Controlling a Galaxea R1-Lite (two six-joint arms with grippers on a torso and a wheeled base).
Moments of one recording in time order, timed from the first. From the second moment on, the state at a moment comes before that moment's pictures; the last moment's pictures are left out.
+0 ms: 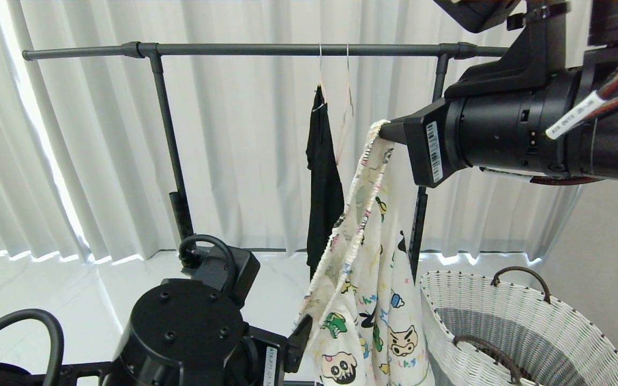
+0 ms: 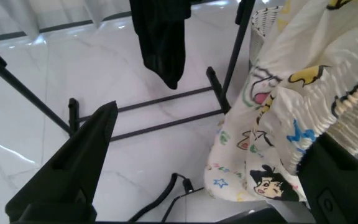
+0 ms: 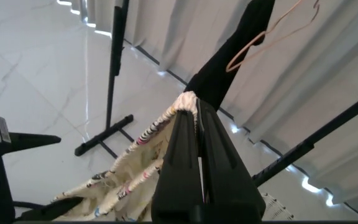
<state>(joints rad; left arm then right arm) -0.98 1.50 -0.60 -0.28 0.52 -0.34 1.02 1.60 -1.57 0.18 -0.31 -0.09</state>
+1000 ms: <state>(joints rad) -0.95 1.33 -0.96 0.23 0.41 -0.16 0.99 1.43 -1.40 0.36 -0.32 -0.08</state>
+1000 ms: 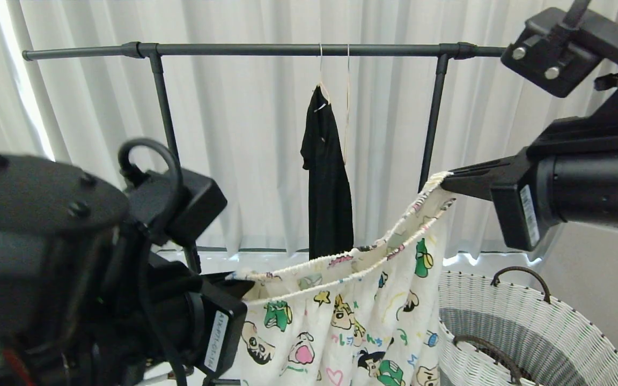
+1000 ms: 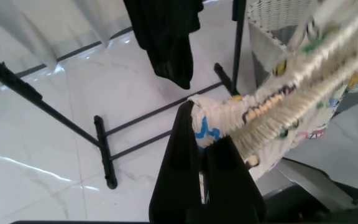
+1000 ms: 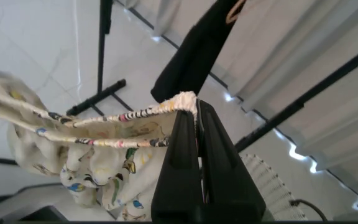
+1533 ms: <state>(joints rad) -0.86 1.41 -1.61 0.73 0.16 -0.17 0.93 1.34 -1.52 0.43 -0.31 -0.08</state>
